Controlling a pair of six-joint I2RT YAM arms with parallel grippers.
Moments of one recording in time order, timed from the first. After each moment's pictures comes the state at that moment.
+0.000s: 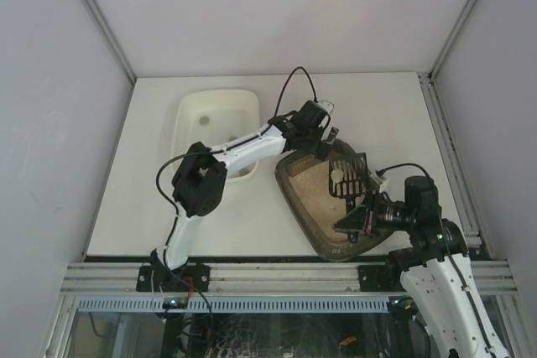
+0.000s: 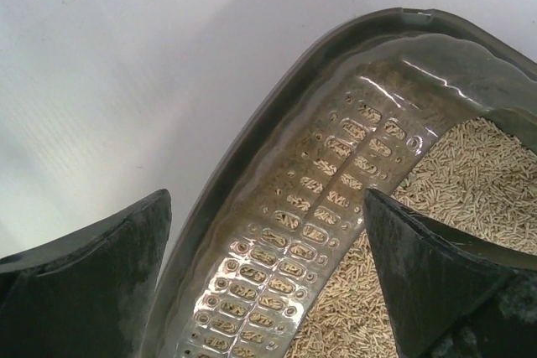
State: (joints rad) left arm -0.84 2.17 1.83 -0.52 -0.12 -0.28; right arm 0.14 0.45 0.55 -0.83 -0.97 0.82
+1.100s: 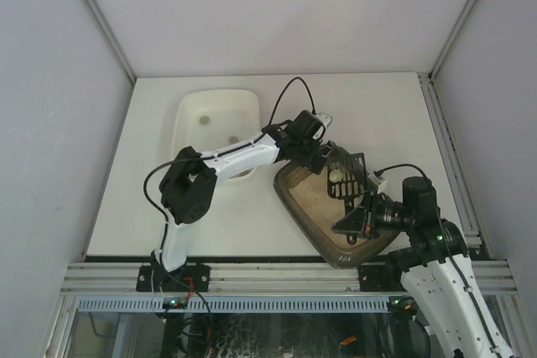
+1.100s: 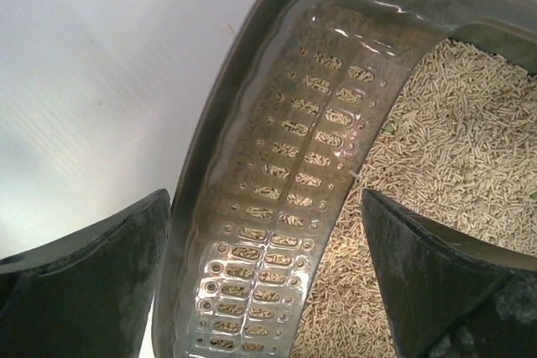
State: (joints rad) left arm -0.87 2.05 1.64 -0.50 -0.05 -0.26; right arm 0.17 0.43 0.54 -0.82 -0.95 0.83
